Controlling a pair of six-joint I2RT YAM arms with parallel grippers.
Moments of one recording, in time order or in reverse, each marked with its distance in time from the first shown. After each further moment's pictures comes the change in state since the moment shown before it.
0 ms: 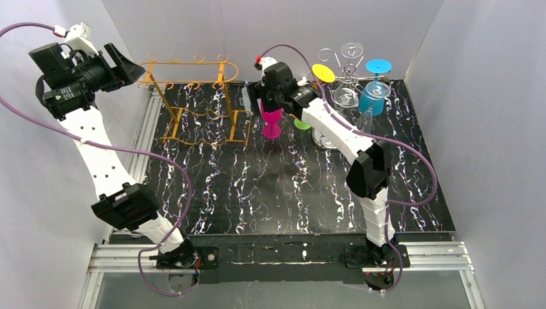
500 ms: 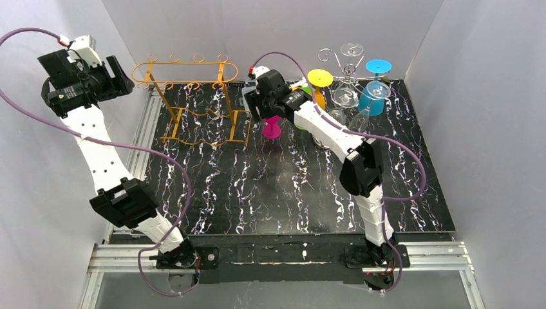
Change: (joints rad) left arm 0.000 0.022 -0.040 -0.062 -0.322 0.201; right arm 0.025 0.072 0.017 -0.041 0.060 -0.070
